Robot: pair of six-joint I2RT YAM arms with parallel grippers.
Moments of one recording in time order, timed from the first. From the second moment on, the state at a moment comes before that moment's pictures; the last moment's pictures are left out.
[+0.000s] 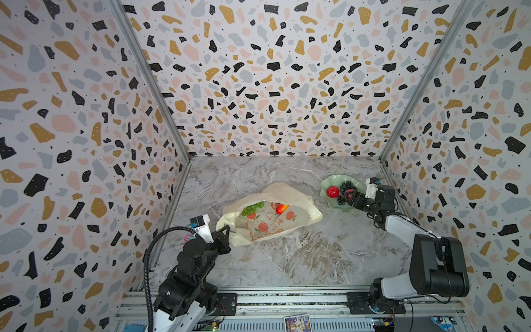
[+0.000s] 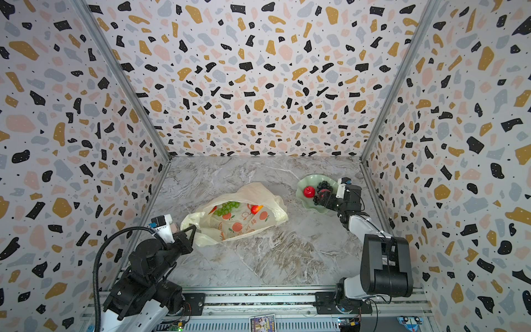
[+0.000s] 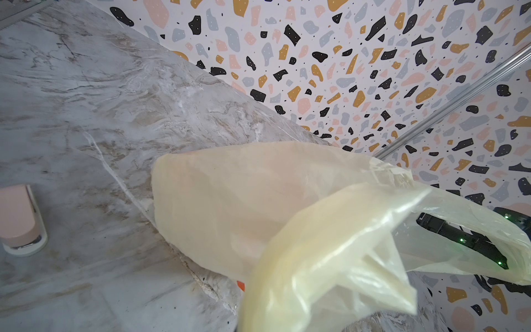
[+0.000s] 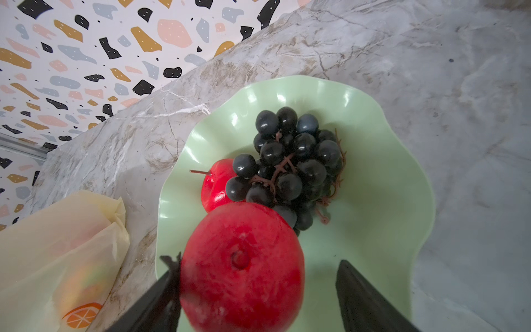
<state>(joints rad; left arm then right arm) -0.38 0.21 0.45 -0.58 -0.04 -0.65 -0.08 1.43 0.70 0.11 -0.34 0.31</state>
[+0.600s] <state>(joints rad) -0.38 0.21 0.45 -0.58 -0.04 -0.65 -0.08 1.36 0.69 0.11 -0.33 0.32</state>
